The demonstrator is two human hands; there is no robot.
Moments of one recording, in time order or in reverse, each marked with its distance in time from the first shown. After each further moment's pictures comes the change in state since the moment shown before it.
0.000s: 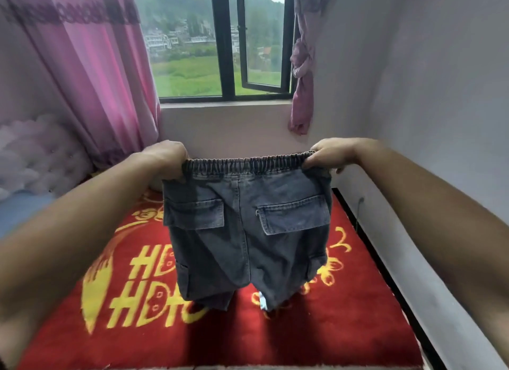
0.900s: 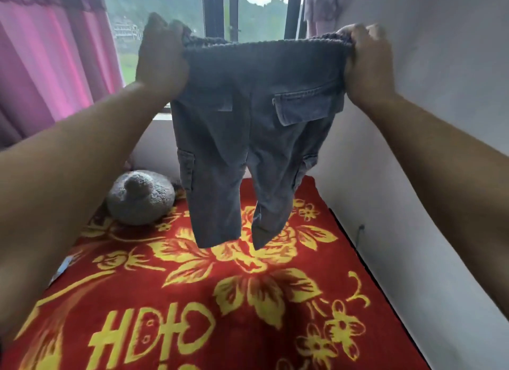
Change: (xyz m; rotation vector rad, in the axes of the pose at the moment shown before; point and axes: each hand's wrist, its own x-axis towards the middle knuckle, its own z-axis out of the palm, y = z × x) left_hand 0.290 -0.080 -0.129 -0.576 0.899 0.041; right_hand 0.254 -0.076 -0.171 0.029 1.204 -0.199
